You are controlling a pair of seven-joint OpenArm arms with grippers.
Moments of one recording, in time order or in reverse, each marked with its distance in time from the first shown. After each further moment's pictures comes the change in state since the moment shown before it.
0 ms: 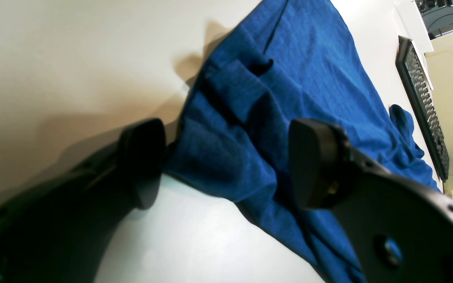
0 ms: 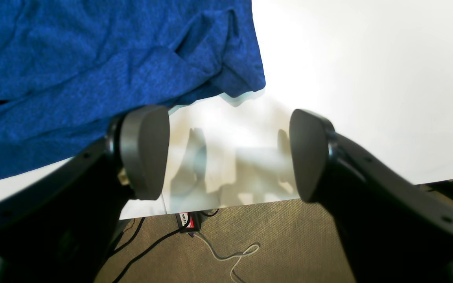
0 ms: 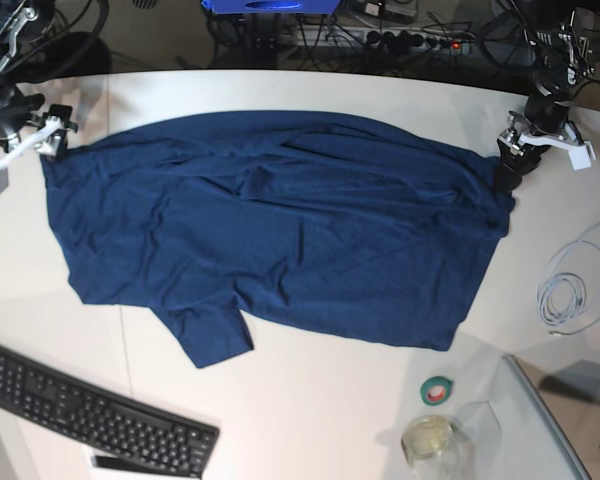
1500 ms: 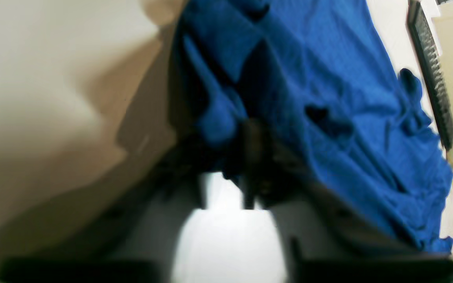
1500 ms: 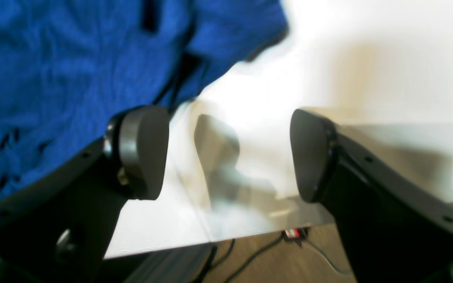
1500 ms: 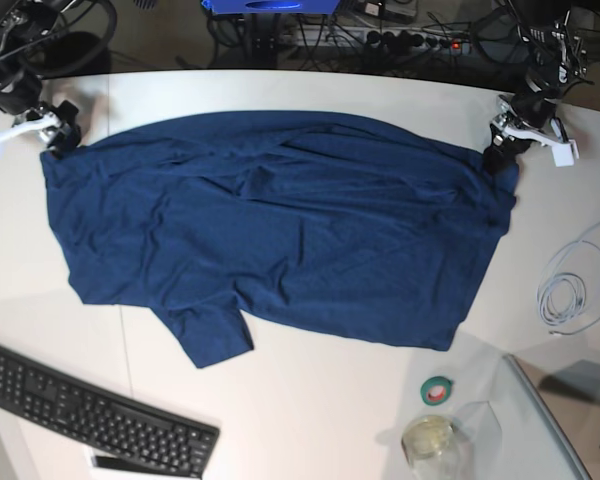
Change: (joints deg) left arm 0.8 0.2 3.2 -0.3 0.9 0.0 2.8; right arm 4.7 0.0 12.5 -20.2 15.5 0.1 1.9
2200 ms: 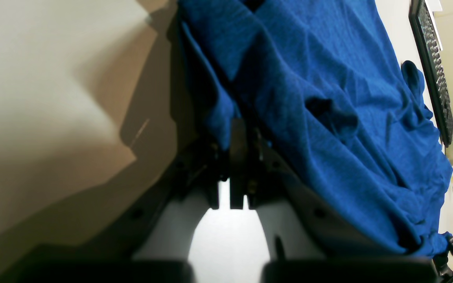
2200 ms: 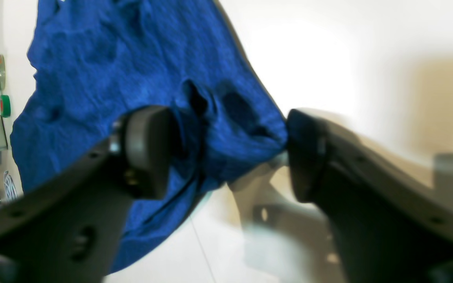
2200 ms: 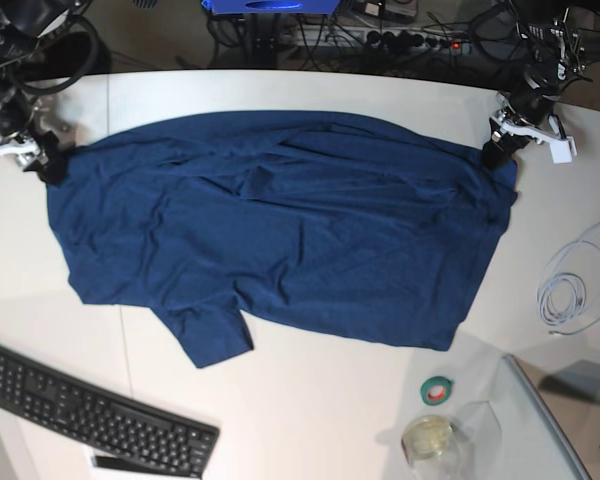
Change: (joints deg) left arm 0.4 0.1 0.2 0.0 -0.3 0.0 0.3; right arm 4.4 7.4 -0.3 -17.4 10.2 1.1 6.8
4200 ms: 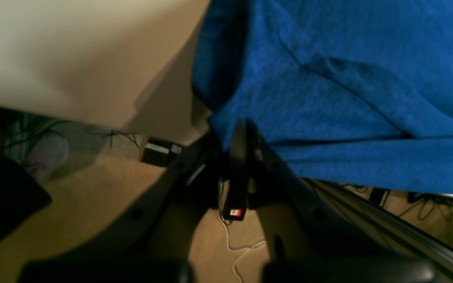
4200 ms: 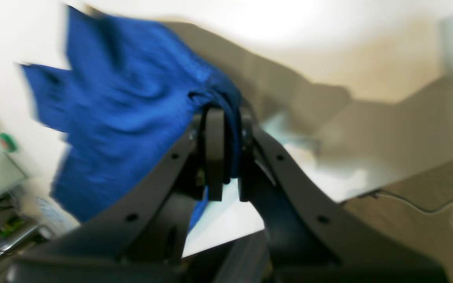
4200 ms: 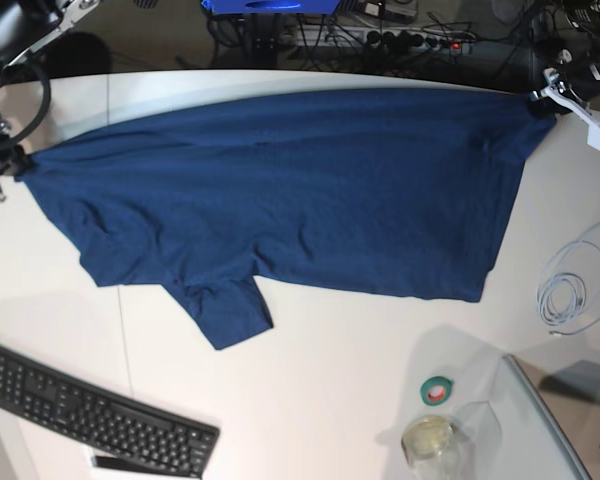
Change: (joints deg) left arm 7.5 1.4 -16.7 31.6 5.1 2.2 40.2; right arm 4.2 1.5 0.3 21.7 -2.6 -30.4 -31.1
